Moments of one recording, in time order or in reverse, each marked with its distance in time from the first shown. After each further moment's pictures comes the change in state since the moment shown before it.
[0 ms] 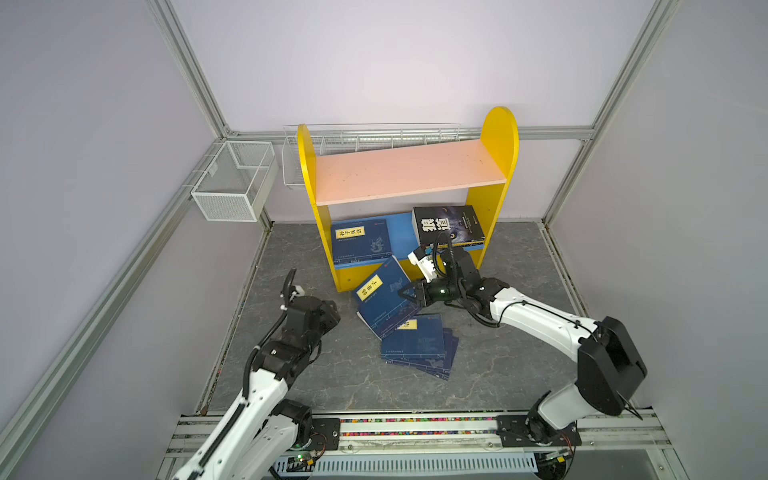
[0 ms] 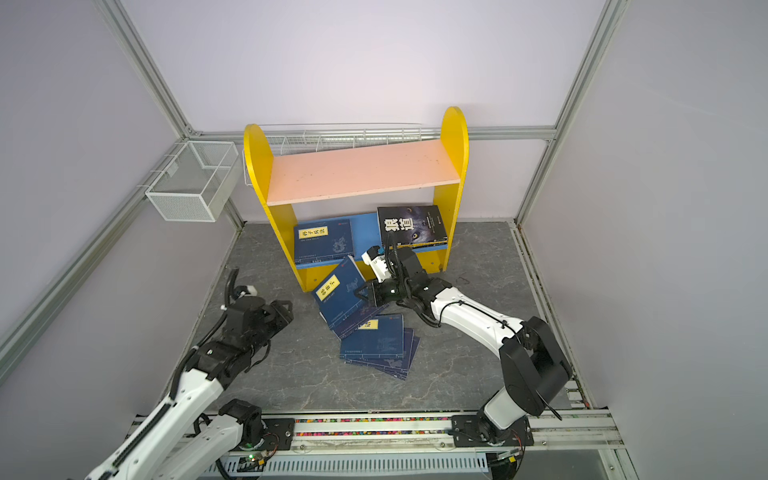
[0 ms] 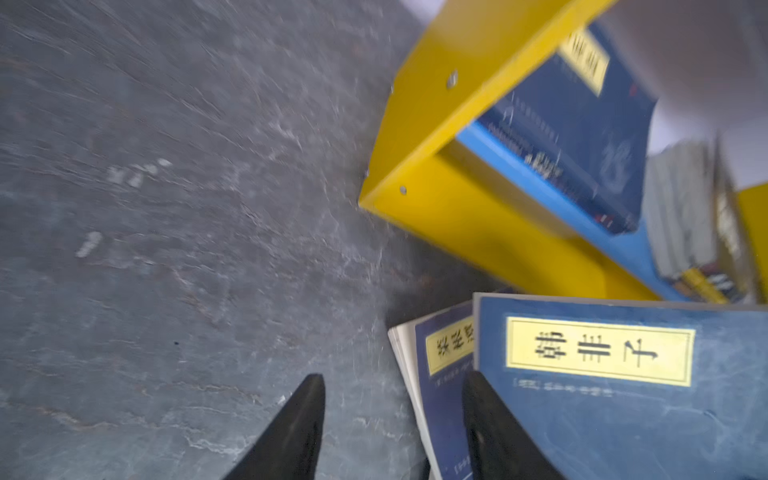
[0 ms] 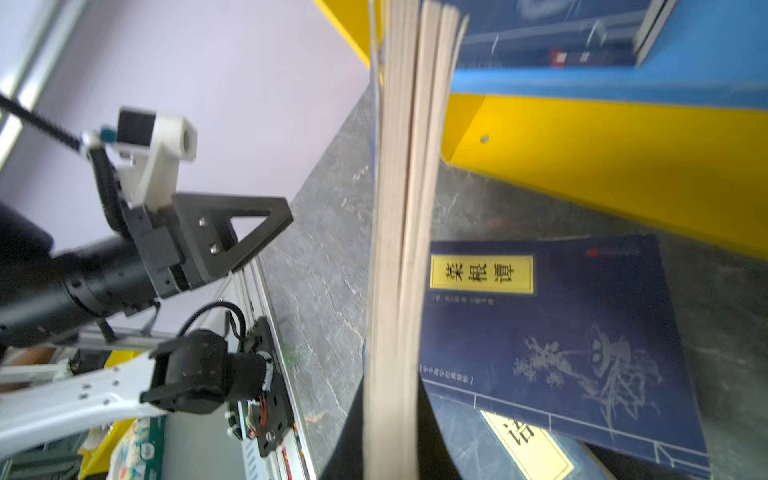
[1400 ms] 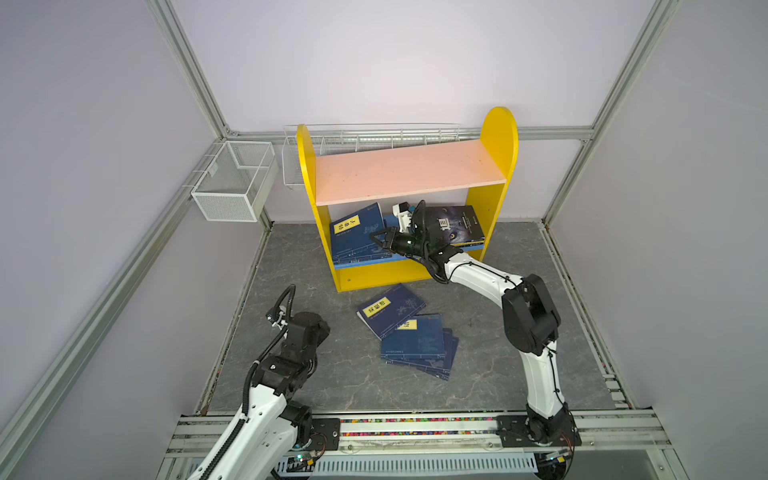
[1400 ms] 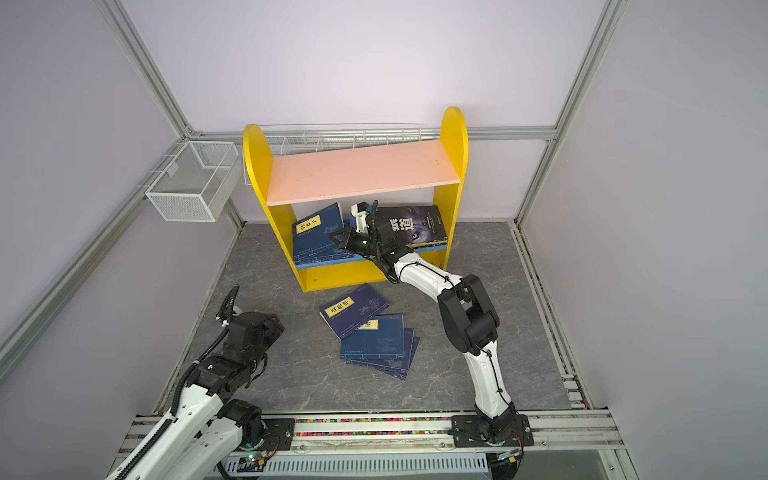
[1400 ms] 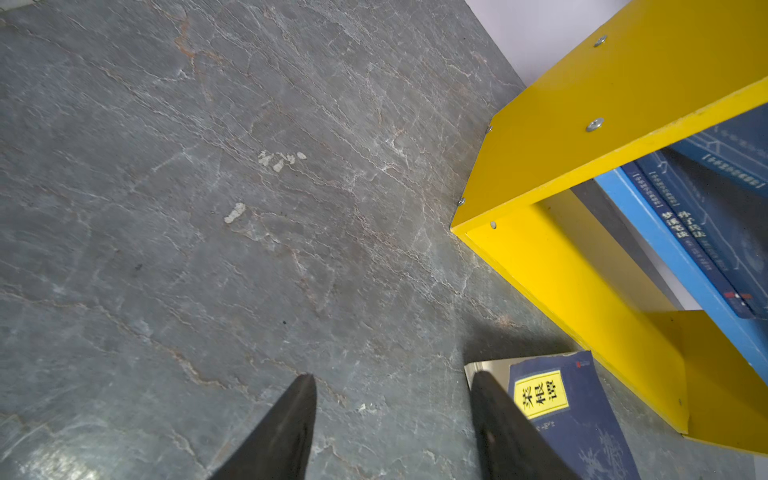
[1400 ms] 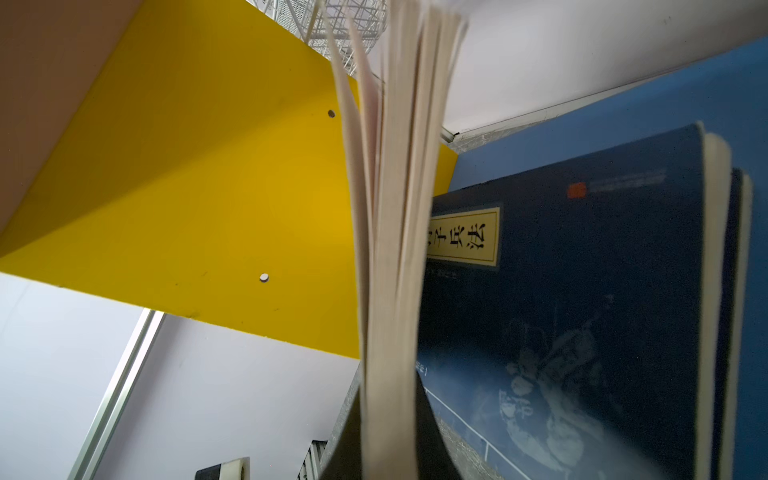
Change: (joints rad) left arm 0.006 -0.019 -0.076 -0.070 -0.137 -0.089; right arm -0.024 0.565 0.597 0.273 0.059 0.449
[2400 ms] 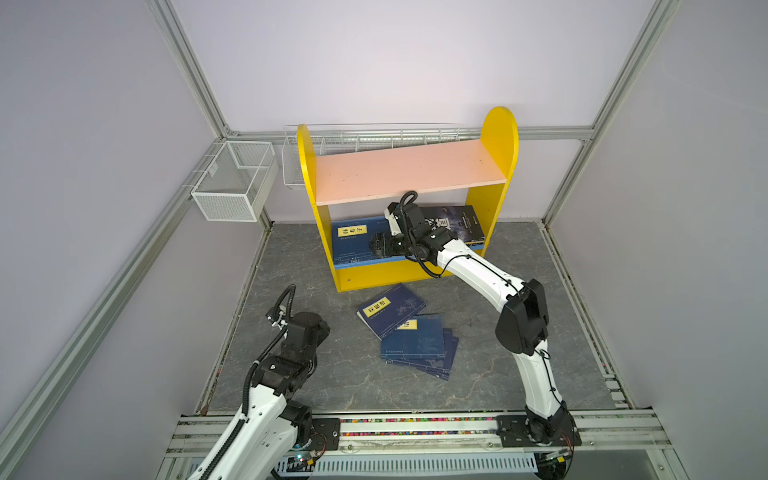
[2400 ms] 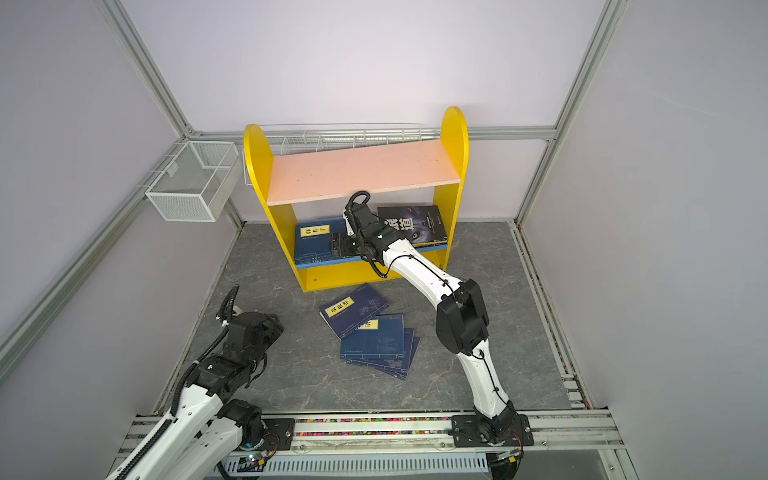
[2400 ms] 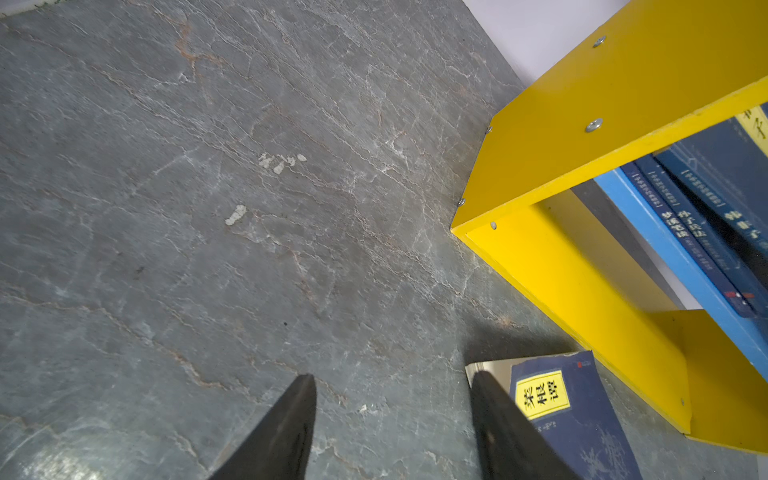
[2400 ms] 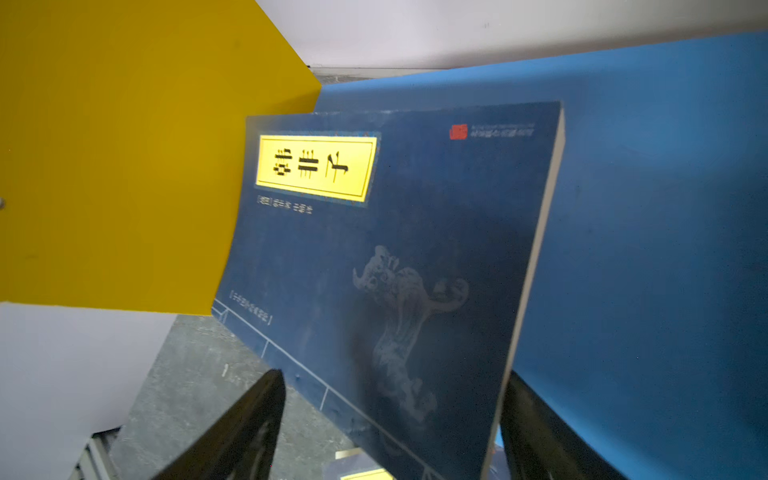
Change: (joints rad) left arm 0.000 -0.001 0.000 0.000 0.000 0.003; right arm 0.071 0.051 0.380 -0.801 0.402 -0.470
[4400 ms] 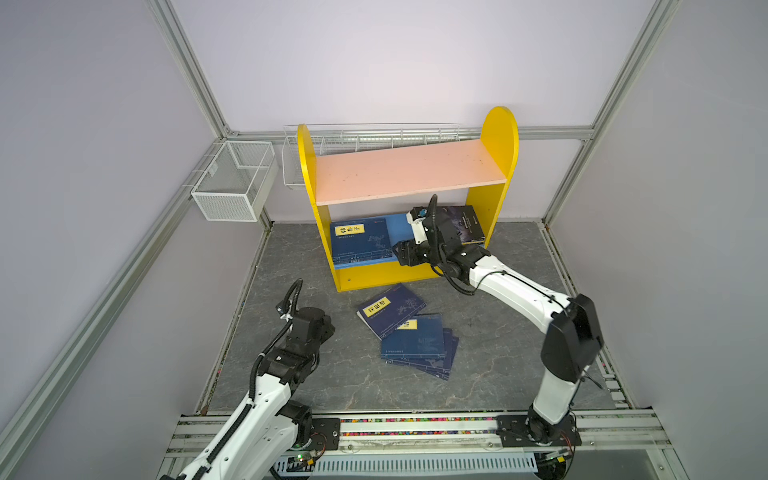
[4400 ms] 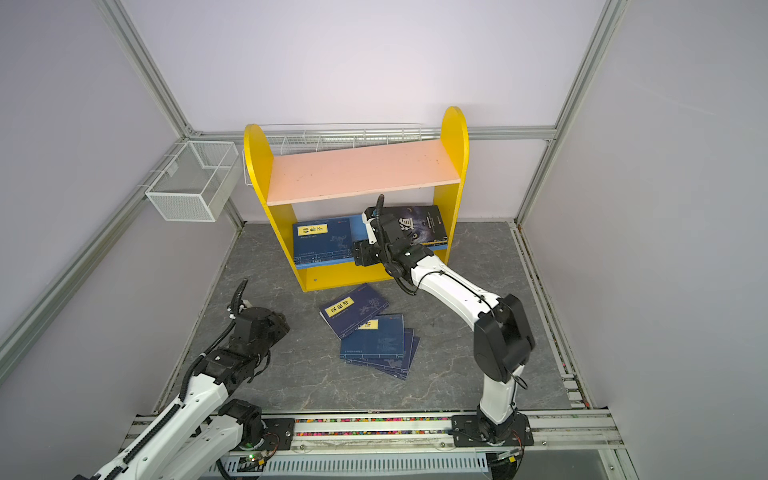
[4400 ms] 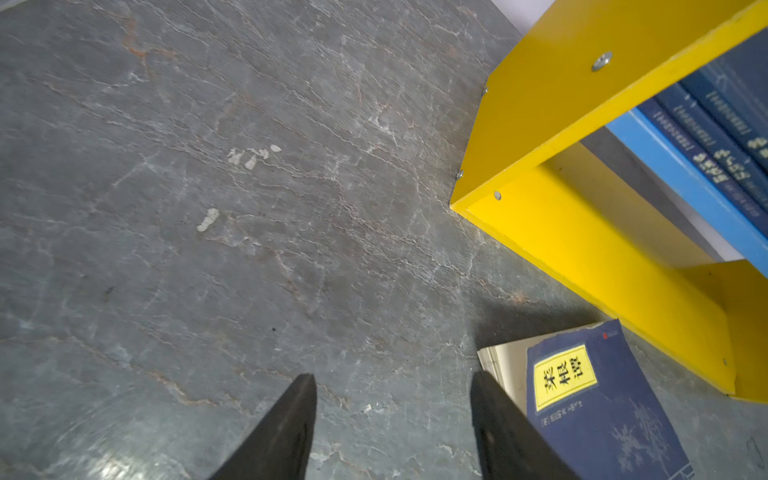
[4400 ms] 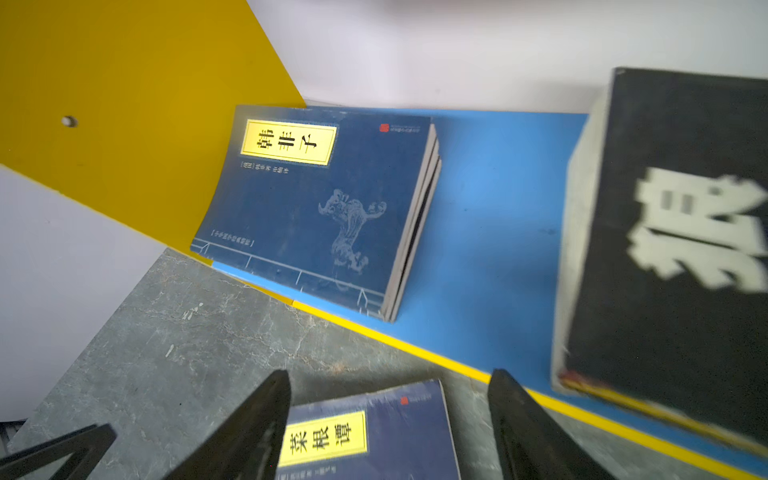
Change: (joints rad) left arm 0.000 0.134 0.009 0.087 0.076 0.144; right arm -0.038 -0.447 -0.605 0.318 0.065 -0.141
